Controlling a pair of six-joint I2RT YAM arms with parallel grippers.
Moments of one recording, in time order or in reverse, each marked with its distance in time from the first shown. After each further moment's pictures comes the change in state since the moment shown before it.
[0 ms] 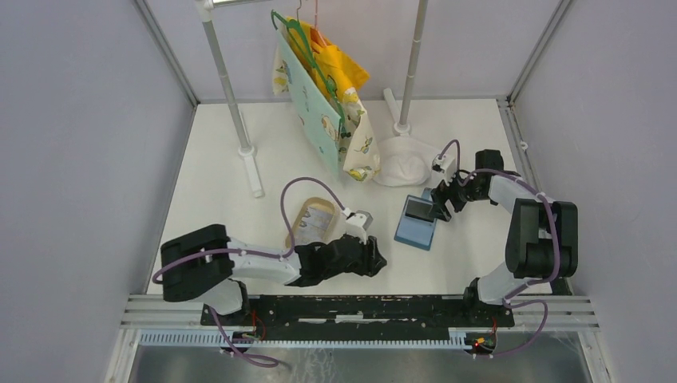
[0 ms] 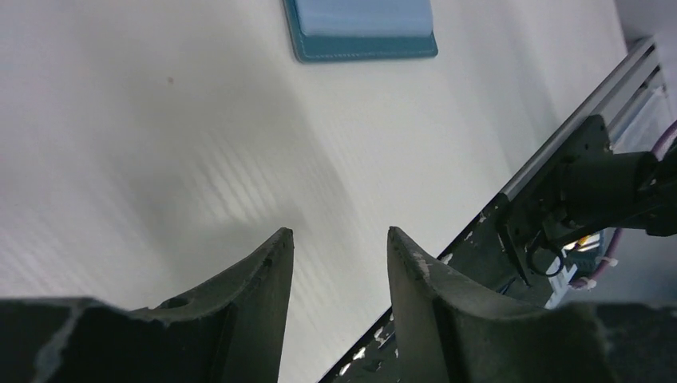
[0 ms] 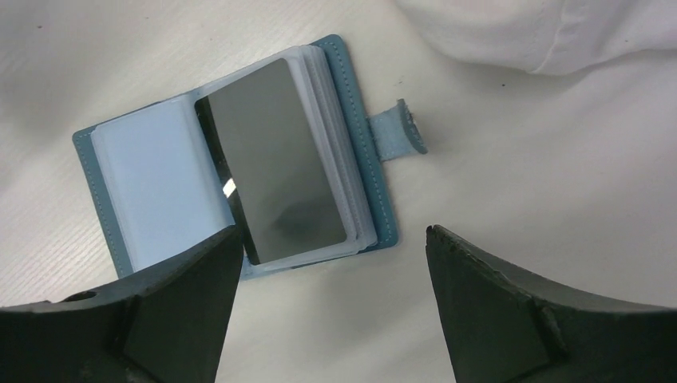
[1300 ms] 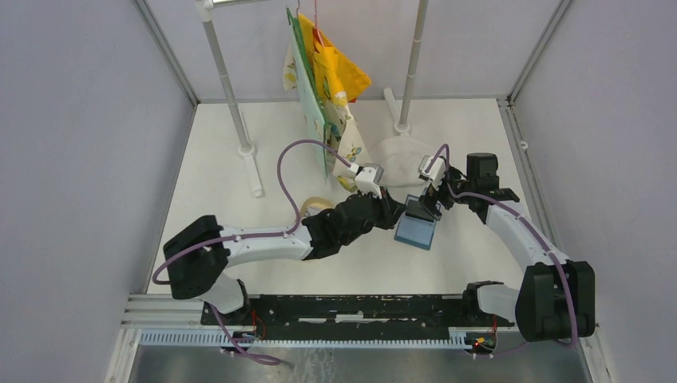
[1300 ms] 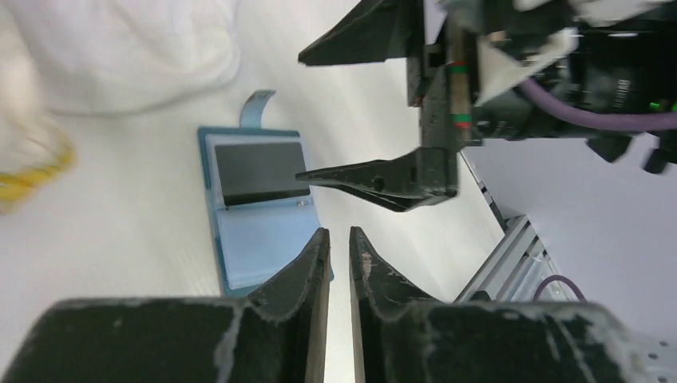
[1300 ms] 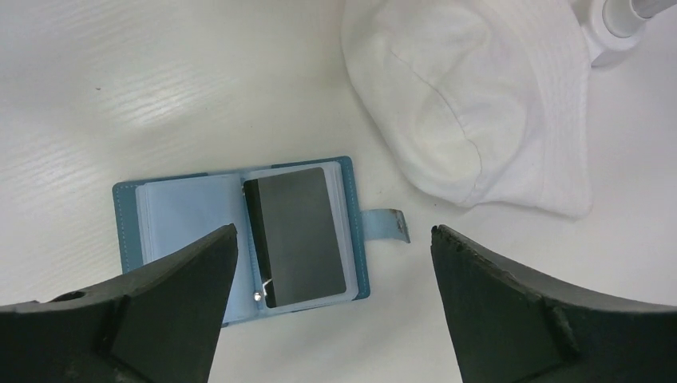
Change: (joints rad) left arm 0.097 0.150 0.374 0.024 -0.085 0.054; right arm 0.188 -0.373 -0.137 0.182 0.082 0.011
